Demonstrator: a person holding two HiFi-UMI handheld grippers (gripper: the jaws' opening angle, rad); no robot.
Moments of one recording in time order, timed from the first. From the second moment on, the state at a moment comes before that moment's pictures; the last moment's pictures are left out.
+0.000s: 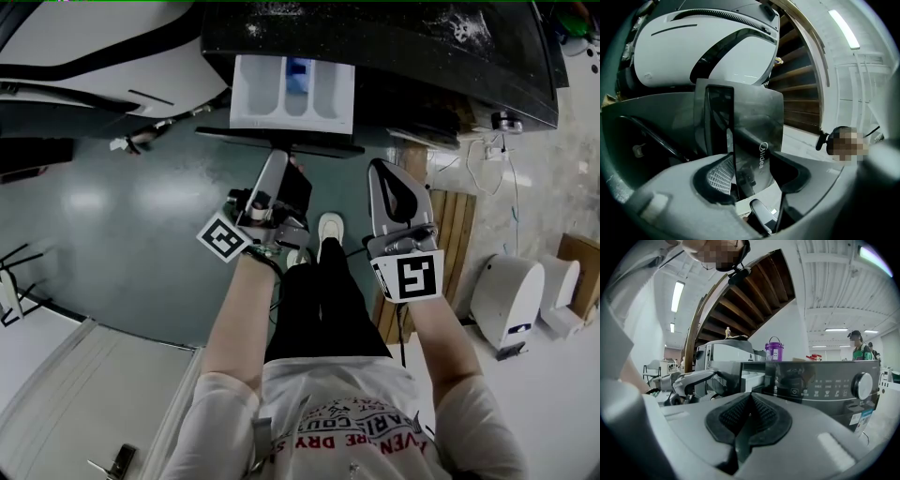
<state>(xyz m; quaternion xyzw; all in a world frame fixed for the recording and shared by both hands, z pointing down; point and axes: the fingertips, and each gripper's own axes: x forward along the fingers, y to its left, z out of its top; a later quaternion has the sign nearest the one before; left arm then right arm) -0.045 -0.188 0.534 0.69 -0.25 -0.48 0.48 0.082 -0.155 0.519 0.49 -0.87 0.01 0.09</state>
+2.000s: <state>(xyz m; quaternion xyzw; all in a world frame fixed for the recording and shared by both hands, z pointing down) -0.070 -0.095 0.446 0.83 -0.41 -0.16 0.34 0.065 -0.080 0.418 0.50 -0.86 0.02 0.09</state>
